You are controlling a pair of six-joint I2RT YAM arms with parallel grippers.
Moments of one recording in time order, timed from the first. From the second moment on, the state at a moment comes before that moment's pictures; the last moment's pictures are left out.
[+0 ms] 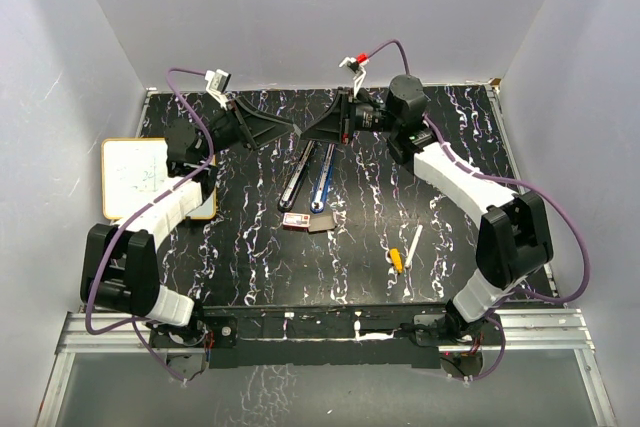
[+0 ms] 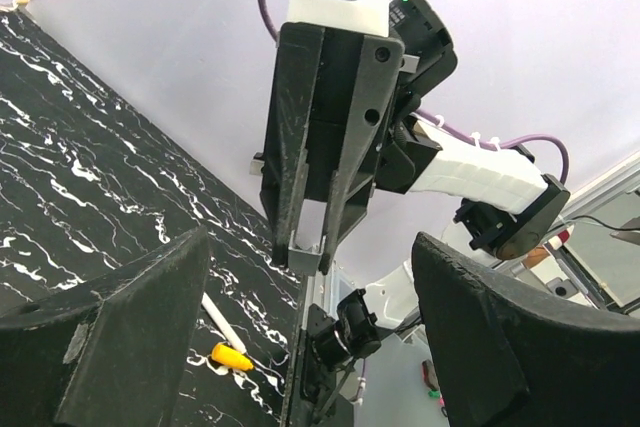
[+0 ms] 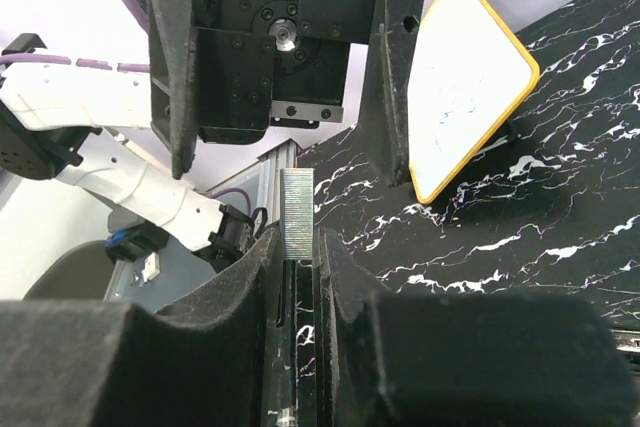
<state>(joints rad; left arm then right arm) -0.22 1.45 0.91 1.00 0.95 -1.18 0.45 1.62 1.32 0.43 -1.04 0.68</state>
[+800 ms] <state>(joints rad) -0.24 1.44 0.91 1.01 0.93 -1.16 0.46 1.63 1.30 0.50 -1.02 0.72</state>
